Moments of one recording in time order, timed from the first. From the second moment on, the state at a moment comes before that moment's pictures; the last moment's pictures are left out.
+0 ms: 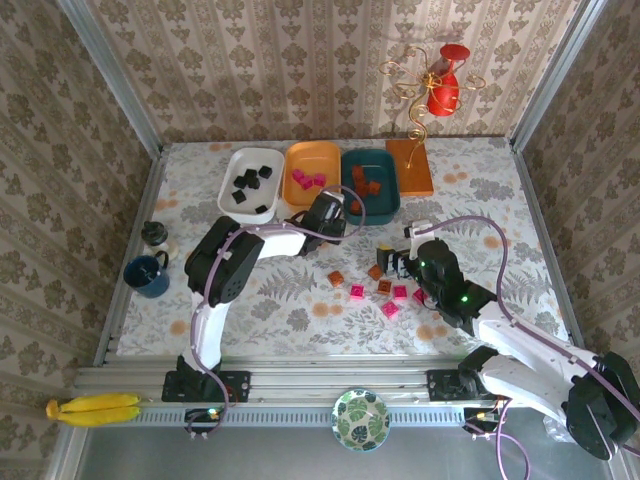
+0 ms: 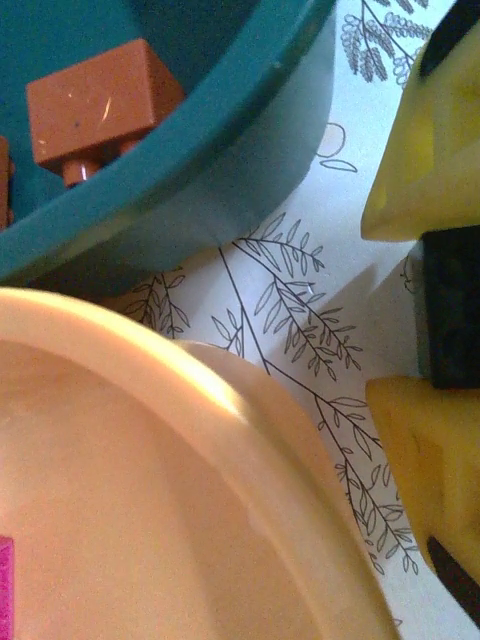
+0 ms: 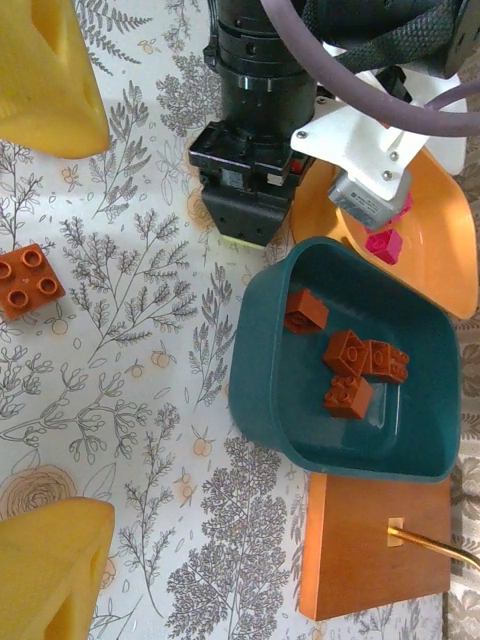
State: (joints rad) left arm -0.73 2.10 1.26 0.06 -0.16 -0.24; right arm 0.57 0.94 0.47 0.02 0.26 0.24
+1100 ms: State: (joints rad) left arm -0.20 1.77 1.07 0.10 0.04 -0.35; right arm 0.58 1.07 0.56 -0.09 0.25 0.32
